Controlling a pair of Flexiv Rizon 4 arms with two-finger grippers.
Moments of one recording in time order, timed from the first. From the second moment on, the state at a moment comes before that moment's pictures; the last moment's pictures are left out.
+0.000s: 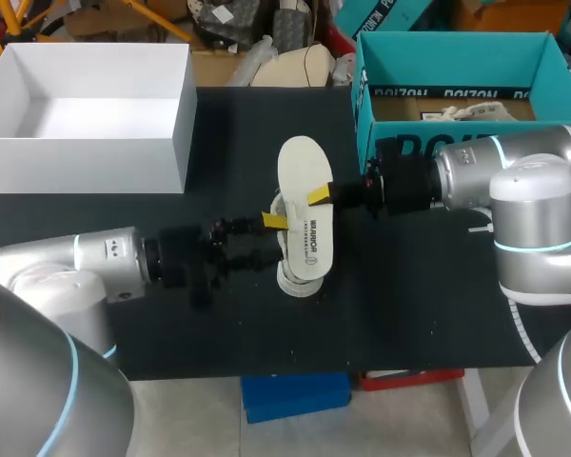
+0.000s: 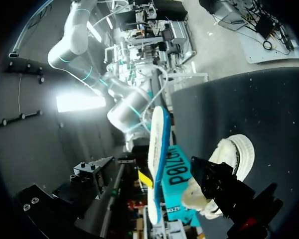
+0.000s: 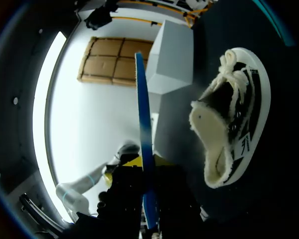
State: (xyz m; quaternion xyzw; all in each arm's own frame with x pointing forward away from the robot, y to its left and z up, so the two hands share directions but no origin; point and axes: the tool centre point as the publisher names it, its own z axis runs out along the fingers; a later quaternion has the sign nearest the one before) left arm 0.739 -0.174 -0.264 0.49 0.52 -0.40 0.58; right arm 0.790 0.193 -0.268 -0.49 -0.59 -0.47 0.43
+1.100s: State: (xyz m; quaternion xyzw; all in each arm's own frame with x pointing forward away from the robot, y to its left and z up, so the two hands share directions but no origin) left arm 0.781 -0.211 -0.266 0.45 0.48 -0.42 0.62; right arm 0.790 0.193 -0.268 -0.49 -0.59 -0.47 0.43
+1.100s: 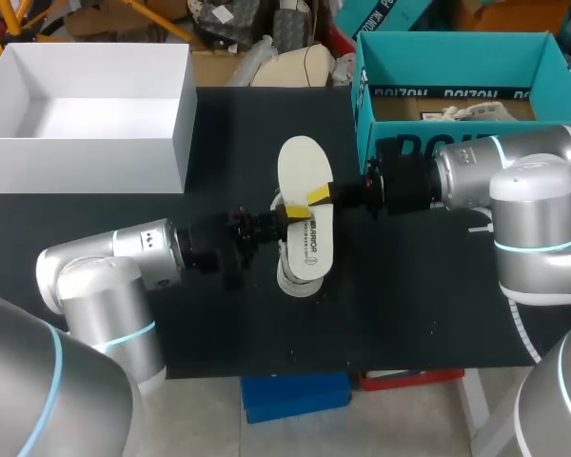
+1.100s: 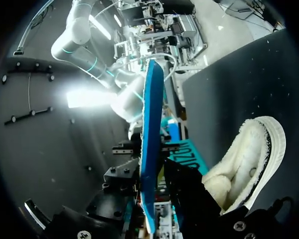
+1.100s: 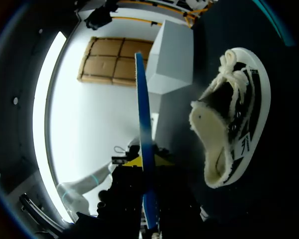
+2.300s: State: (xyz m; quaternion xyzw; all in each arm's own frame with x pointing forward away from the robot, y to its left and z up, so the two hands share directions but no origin) left arm 0.717 -0.144 -0.305 0.48 0.63 -0.32 0.52; right arm 0.781 0.123 -0.271 -0.65 -0.61 -0.41 0.19
